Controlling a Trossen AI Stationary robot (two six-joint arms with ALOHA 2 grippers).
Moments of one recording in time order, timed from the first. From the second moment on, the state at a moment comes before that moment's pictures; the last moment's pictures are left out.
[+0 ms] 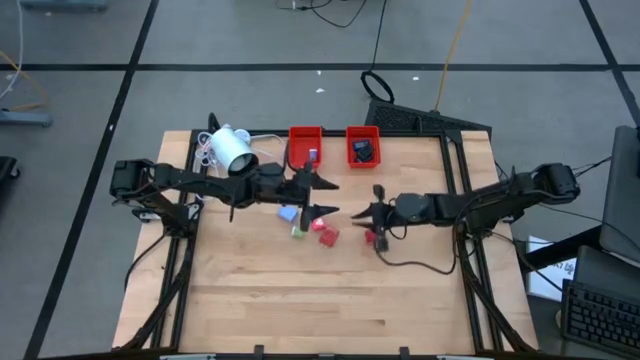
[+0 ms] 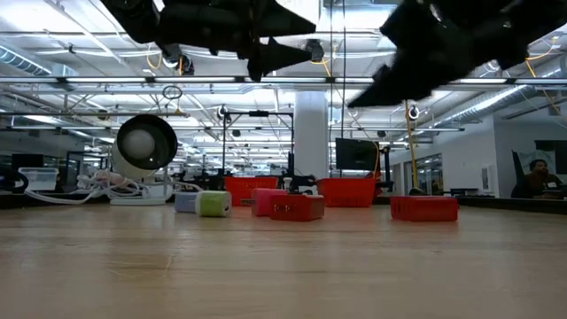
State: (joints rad) left arm 0.09 1.54 0.87 0.57 0.15 -0.07; right arm 0.09 1.25 0.52 0.36 0.08 -0.09
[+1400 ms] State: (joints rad) left arm 0.07 1.54 0.87 0.45 0.15 -0.09; right arm 0.12 1.36 0.52 -0.26 0.00 0.03
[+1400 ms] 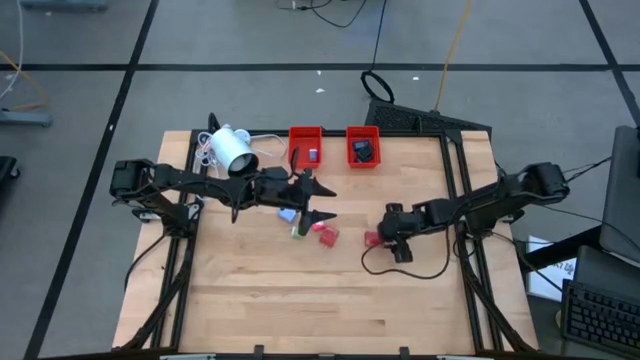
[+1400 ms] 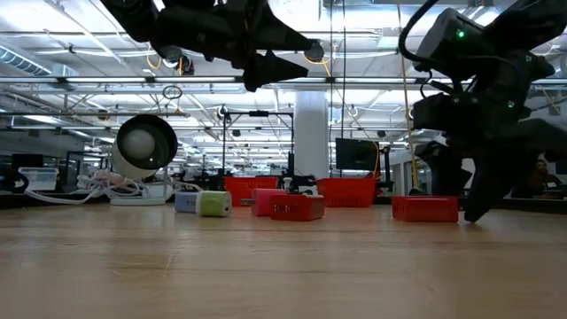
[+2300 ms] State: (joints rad) left arm 0.07 1.54 0.87 0.45 0.12 -0.09; right arm 0.12 1.38 0.52 -0.21 0.00 0.06
